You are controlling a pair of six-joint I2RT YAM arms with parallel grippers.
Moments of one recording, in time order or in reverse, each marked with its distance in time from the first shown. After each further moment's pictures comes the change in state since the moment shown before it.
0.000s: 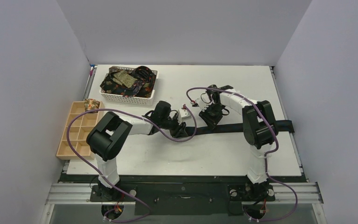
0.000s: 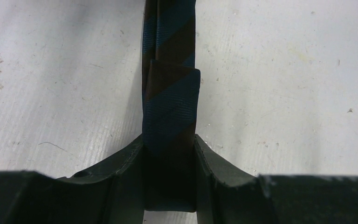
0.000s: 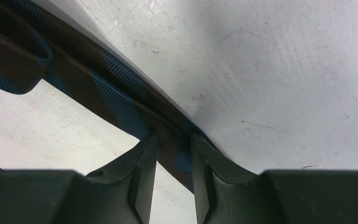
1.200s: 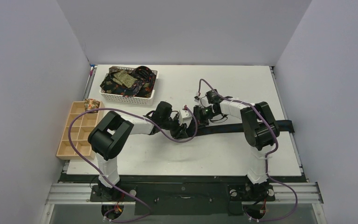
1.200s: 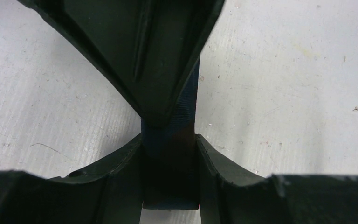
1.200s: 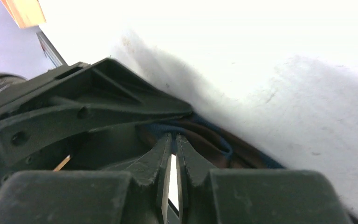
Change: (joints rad) left arm -0.008 0.018 0.013 -0.024 -0.013 0.015; right arm 0.009 -0.038 -0.204 0.480 -0.548 0.913
